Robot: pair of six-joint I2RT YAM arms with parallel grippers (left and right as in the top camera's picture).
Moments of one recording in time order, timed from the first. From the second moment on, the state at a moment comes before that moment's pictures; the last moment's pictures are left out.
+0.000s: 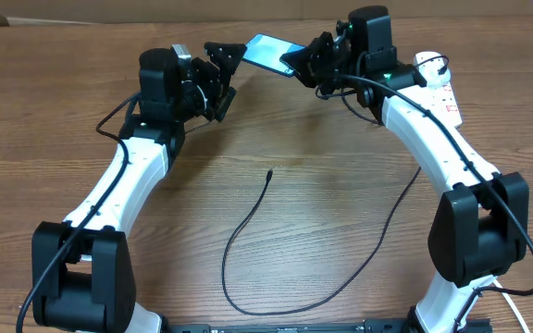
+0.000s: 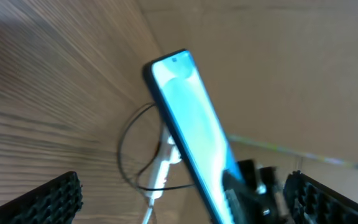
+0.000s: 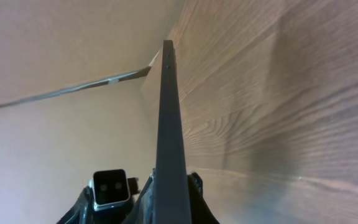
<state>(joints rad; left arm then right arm) -0.16 1.71 1.16 0.13 0.51 -1.36 0.28 1.93 1.60 -0.27 -0.63 1.27</state>
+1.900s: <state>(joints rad) -0.13 1.71 1.16 0.18 0.61 -1.80 0.34 1.93 1.60 -0.25 -0.93 1.42</state>
